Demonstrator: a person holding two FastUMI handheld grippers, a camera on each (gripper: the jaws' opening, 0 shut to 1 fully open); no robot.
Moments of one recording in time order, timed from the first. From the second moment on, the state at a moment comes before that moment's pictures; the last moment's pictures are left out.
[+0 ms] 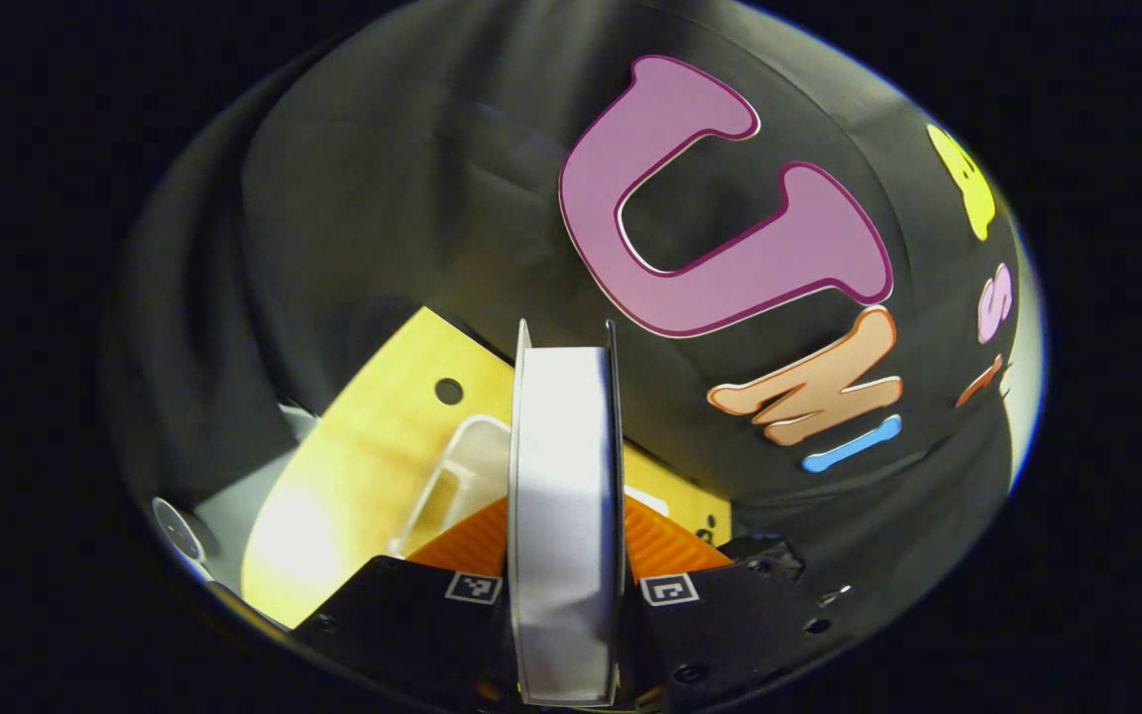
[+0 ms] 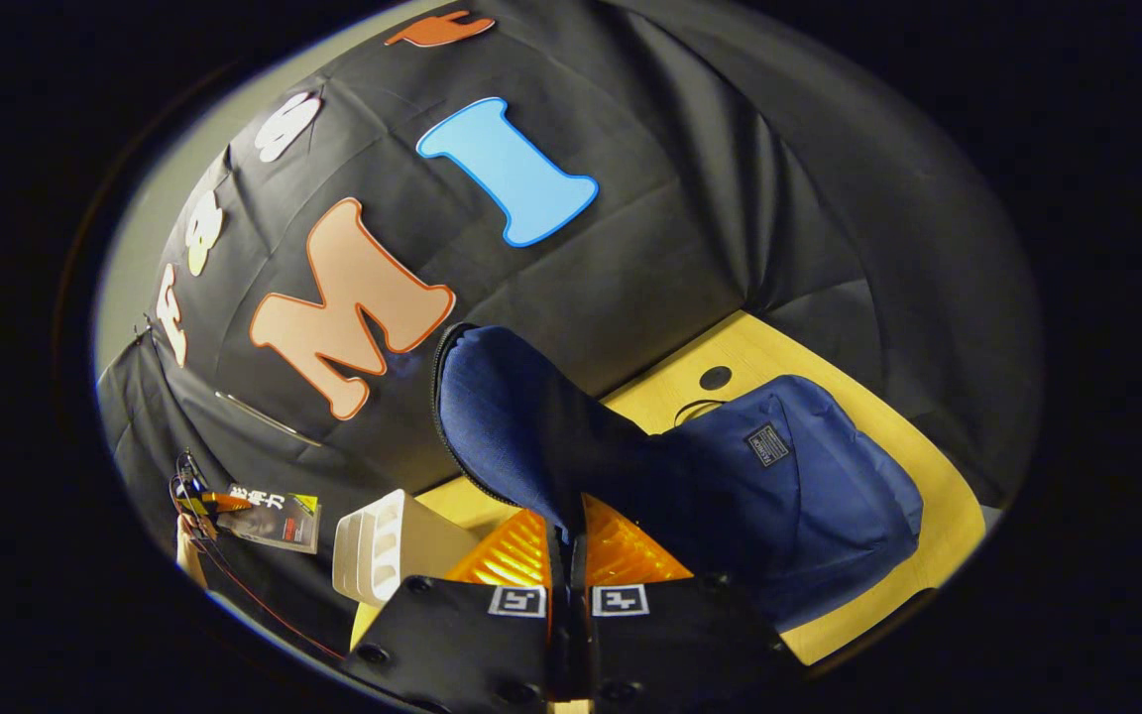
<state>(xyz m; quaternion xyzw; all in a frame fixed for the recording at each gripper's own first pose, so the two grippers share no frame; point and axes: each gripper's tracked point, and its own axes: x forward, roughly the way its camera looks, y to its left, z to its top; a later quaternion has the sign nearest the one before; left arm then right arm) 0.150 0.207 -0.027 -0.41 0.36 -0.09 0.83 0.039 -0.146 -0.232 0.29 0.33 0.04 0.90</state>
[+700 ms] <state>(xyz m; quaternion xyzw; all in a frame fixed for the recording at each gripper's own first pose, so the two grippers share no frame) 0.161 0.008 -0.055 -0.45 0.38 -0.23 0.77 0.037 -0.144 -0.231 0.29 0.33 0.06 0.90</state>
